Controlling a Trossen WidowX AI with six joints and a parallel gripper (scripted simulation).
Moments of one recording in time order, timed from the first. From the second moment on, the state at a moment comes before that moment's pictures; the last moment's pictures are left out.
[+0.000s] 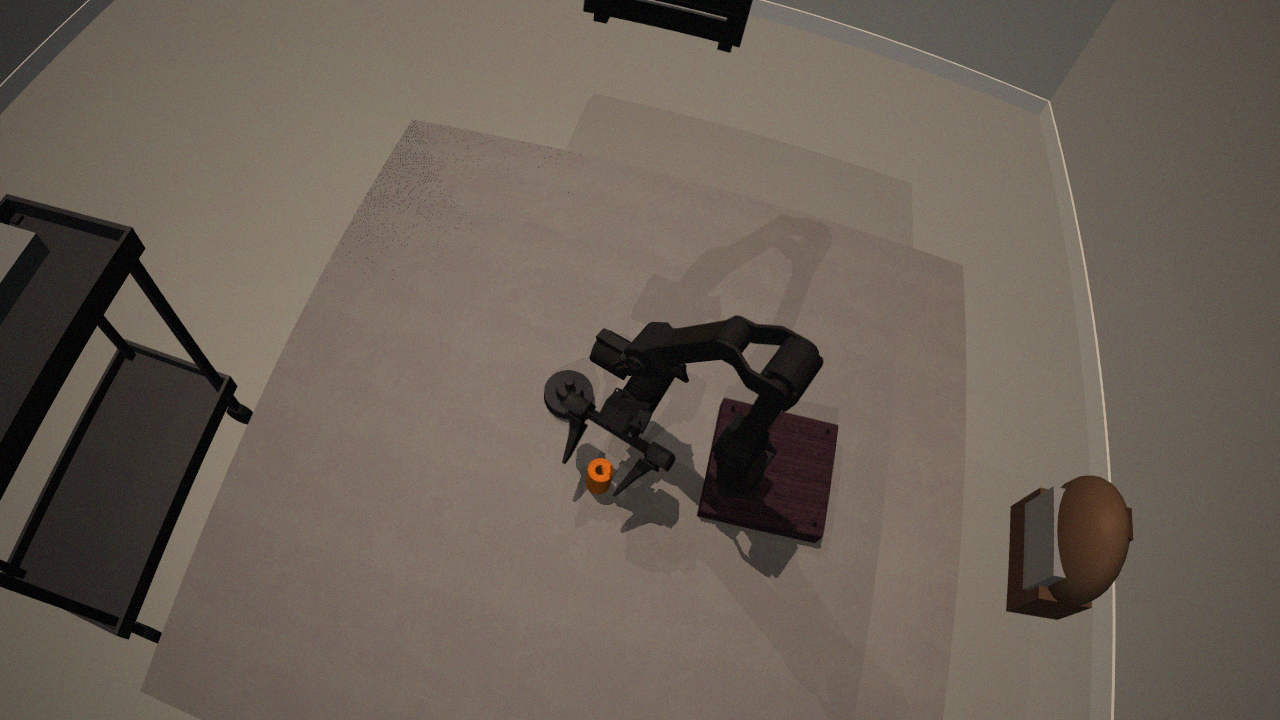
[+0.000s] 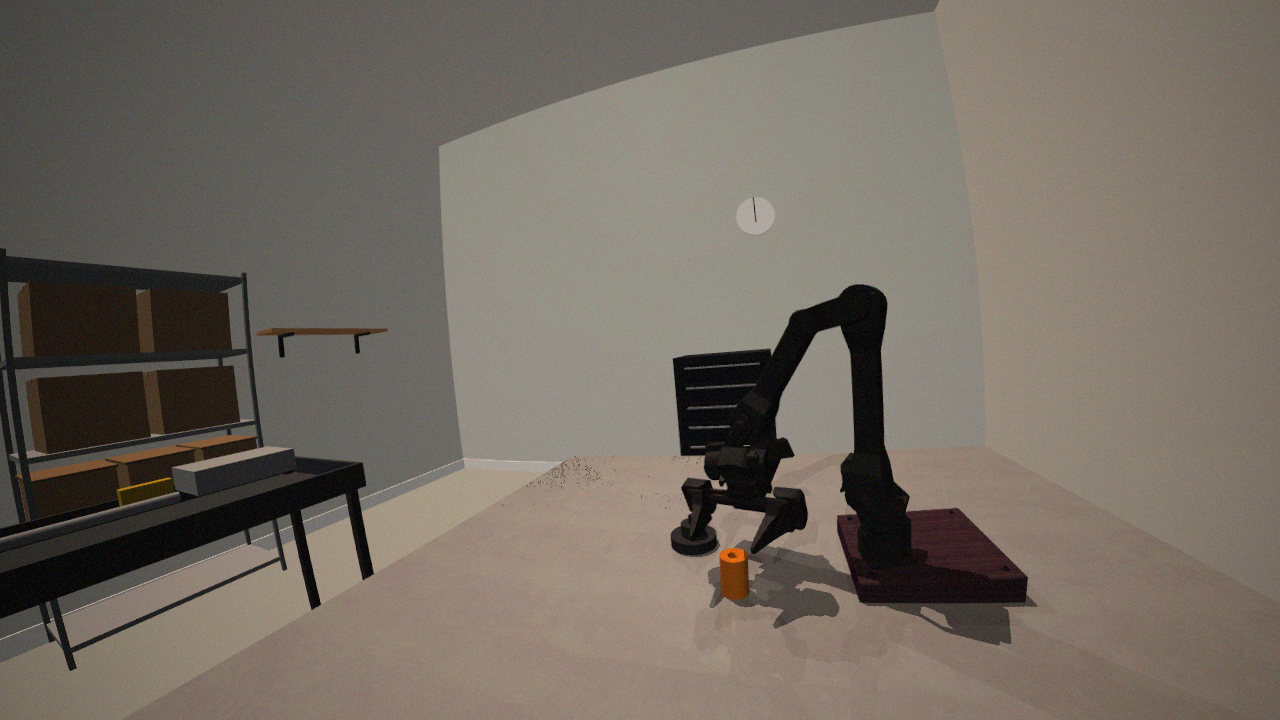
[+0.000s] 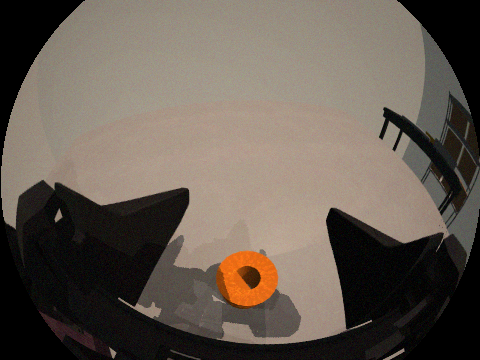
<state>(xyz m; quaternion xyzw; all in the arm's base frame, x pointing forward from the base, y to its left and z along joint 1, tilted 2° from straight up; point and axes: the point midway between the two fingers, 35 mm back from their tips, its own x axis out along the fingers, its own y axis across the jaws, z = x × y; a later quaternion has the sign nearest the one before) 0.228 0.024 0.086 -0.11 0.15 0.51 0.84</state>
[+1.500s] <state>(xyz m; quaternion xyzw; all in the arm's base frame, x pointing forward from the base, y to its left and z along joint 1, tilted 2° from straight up) 0.222 0.023 0.141 -0.19 0.66 0.19 0.70</state>
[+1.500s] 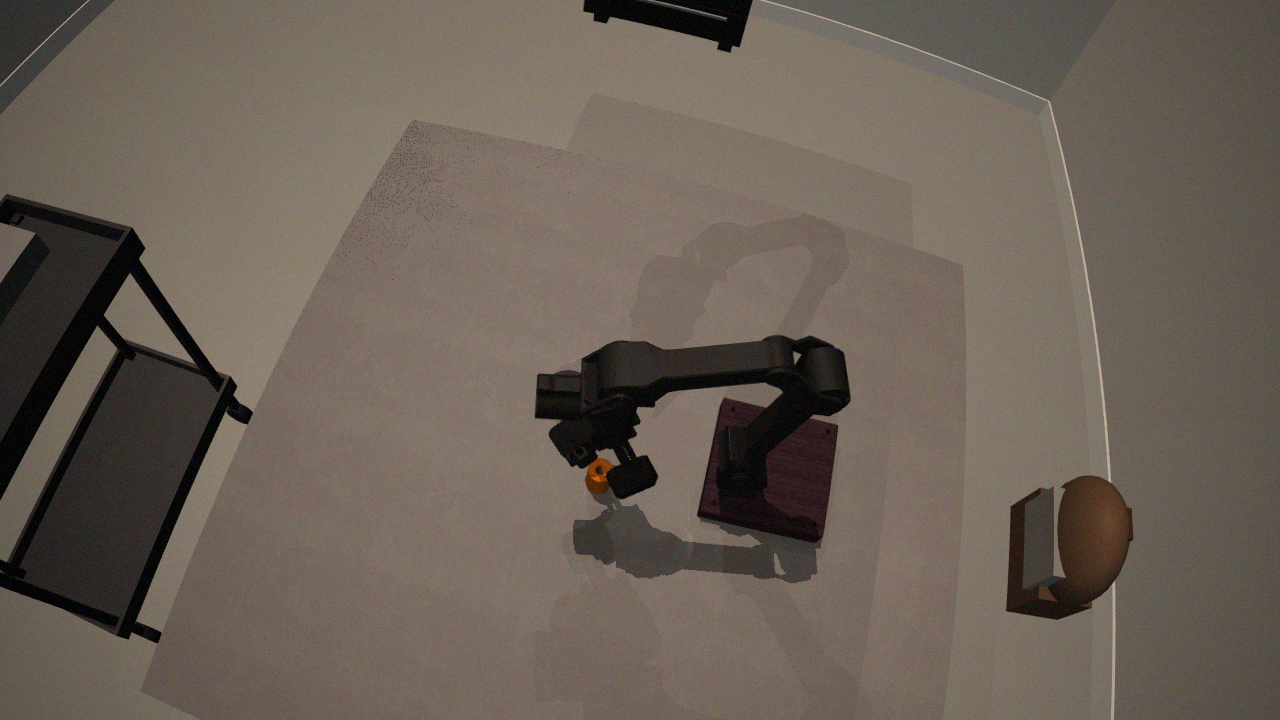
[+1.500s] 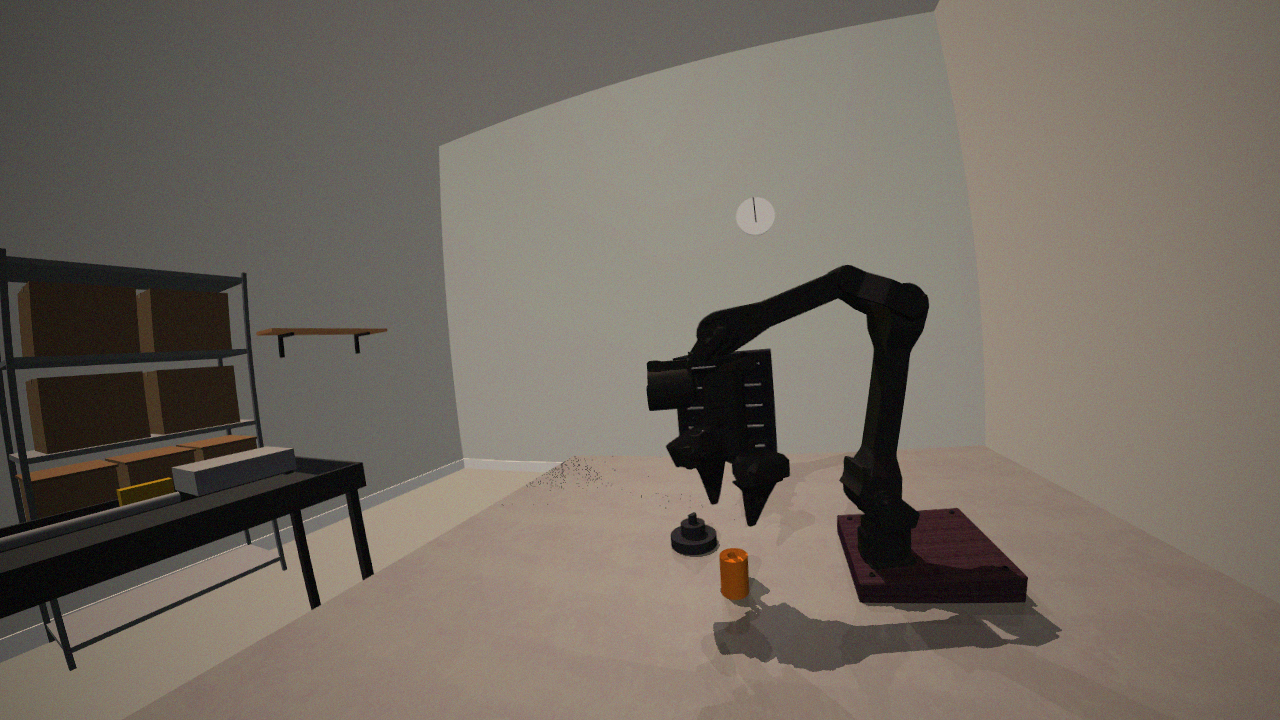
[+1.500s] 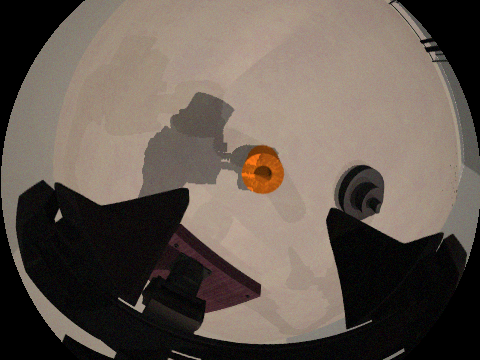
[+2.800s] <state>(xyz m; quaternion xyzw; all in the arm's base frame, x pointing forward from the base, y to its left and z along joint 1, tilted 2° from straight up) 0.228 0.024 0.088 0.09 0.68 -0.07 0.72</state>
